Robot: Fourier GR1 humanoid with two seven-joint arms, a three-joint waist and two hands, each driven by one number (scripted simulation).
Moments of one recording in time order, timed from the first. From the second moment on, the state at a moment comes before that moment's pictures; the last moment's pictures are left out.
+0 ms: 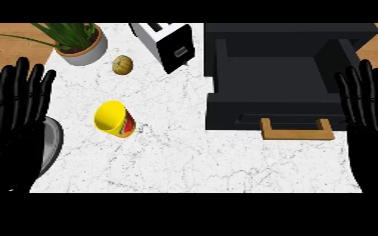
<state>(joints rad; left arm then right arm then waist) 0.00 0.11 0.00 -2.10 0.01 0.03 -0.01 0.01 -0.10 0.00 -2.10 0.01 0.00 -0.01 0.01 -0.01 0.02</state>
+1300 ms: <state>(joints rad) -0.38 0.44 0.13 -1.07 0.49 -0.90 -0.13 -0.17 -0.17 -0.02 -1.89 -0.09 0.13 0.05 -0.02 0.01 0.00</state>
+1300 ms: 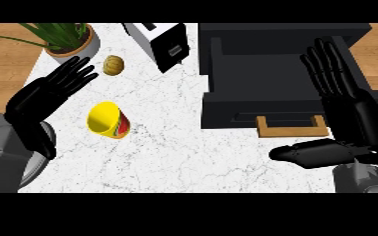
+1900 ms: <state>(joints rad) -0.49 0.43 0.10 -0.65 0.08 -0.78 -0.48 -0.26 -0.17 -0.06 -1.87 -0.10 0.13 0.09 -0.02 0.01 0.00</state>
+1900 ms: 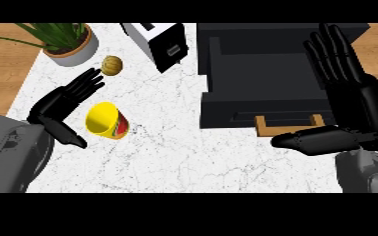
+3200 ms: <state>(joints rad) -0.54 0.35 -0.03 -0.30 -0.12 -0.52 -0.88 -0.29 -0.19 -0.08 -1.88 -0.14 0.16 0.13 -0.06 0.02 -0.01</state>
